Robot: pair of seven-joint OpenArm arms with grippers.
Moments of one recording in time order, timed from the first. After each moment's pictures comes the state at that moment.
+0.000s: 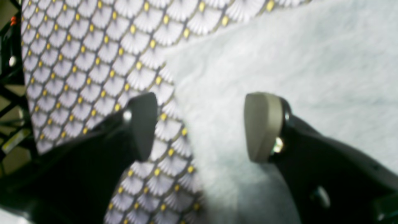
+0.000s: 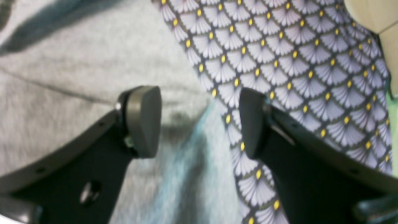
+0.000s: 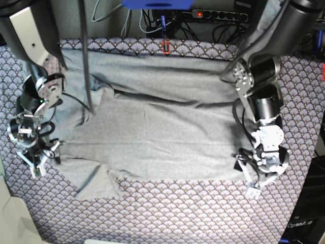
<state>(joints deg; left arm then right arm) -35.8 -4.0 -26.5 47.7 38.2 -29.4 30.5 36.9 11.5 58.6 34.1 -70.4 40.1 11.6</state>
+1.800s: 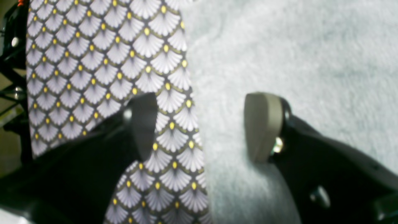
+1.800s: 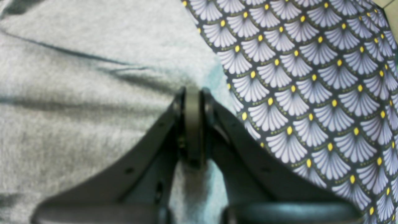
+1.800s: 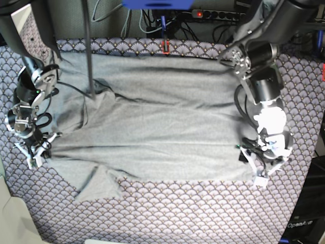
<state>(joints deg) -28.8 -3.8 -26.9 56.2 31.0 -25.6 30.3 33.6 14.6 54.1 31.4 -63.2 39.8 12.7</state>
